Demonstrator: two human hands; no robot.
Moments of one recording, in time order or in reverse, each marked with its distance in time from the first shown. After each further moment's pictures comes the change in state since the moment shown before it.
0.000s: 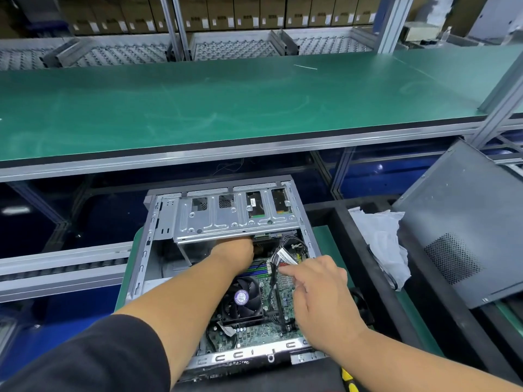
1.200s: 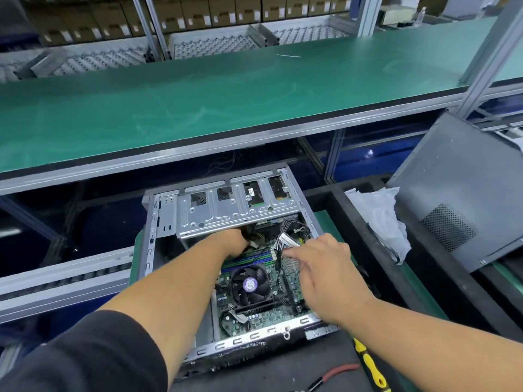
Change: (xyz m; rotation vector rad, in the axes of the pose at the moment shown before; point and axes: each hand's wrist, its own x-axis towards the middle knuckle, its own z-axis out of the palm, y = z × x) left_hand -0.004 -0.023 -0.023 -0.142 -0.189 -0.093; right_hand 0.002 -0.006 -0.002 -0.104 -0.111 0.025
